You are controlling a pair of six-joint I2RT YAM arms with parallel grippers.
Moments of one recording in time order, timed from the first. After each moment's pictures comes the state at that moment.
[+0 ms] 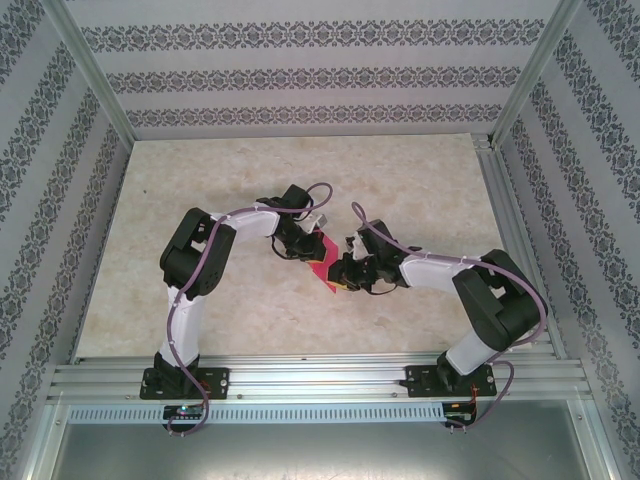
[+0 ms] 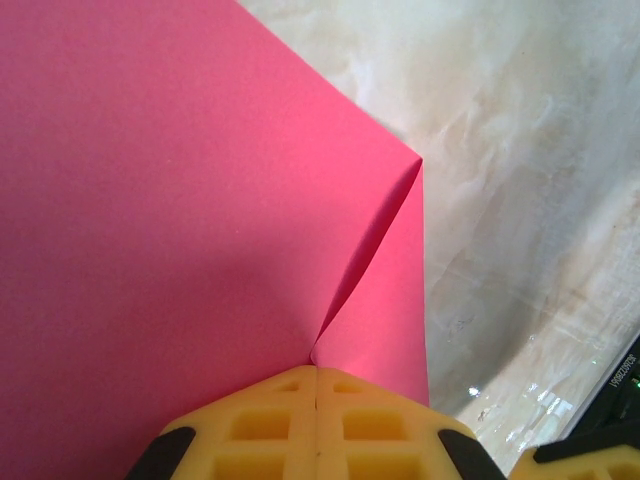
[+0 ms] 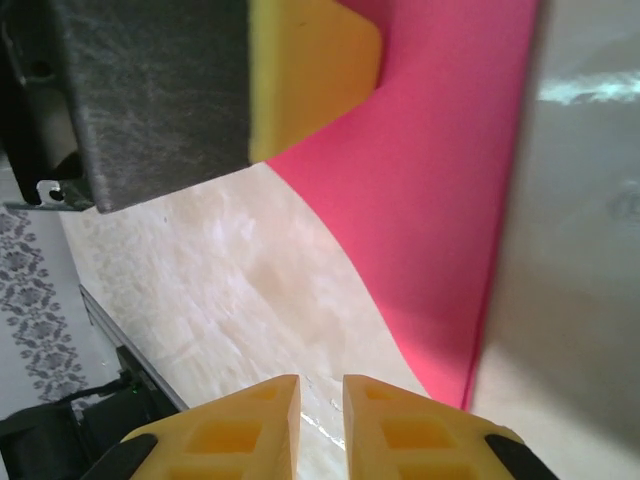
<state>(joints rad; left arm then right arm) -0.54 2.12 1.41 -0.57 0.63 -0.39 0.58 1.60 0.70 -0.06 -0.60 0.83</state>
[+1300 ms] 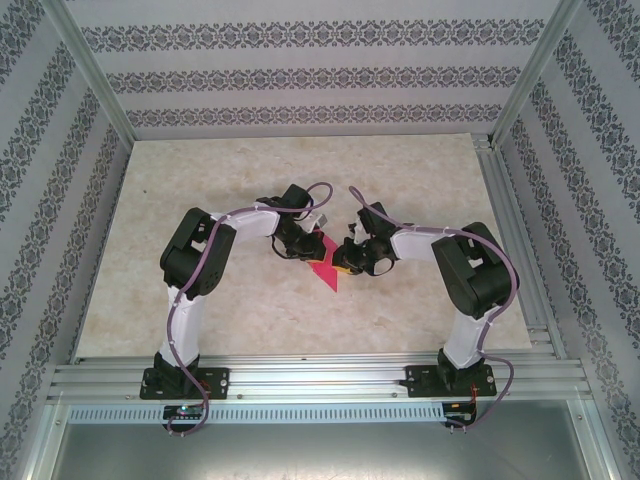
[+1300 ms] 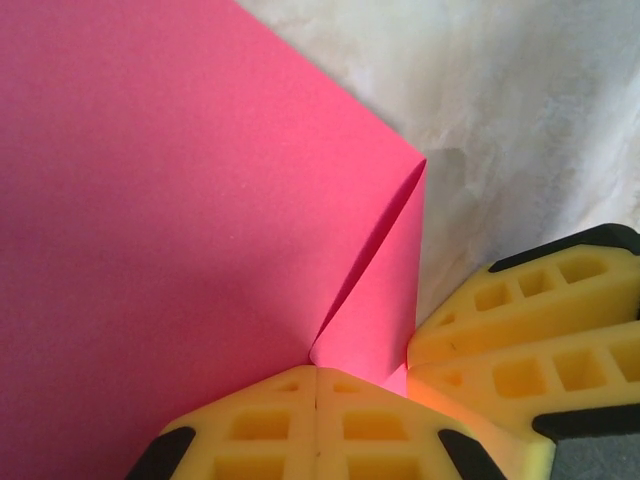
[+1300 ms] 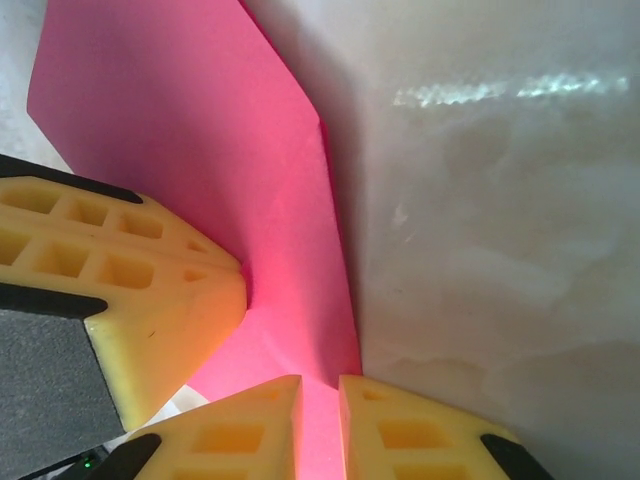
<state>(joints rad) -0.54 2.12 1.41 -0.57 0.63 -0.39 0.47 1.83 0.93 -0.23 -0.57 0.70</state>
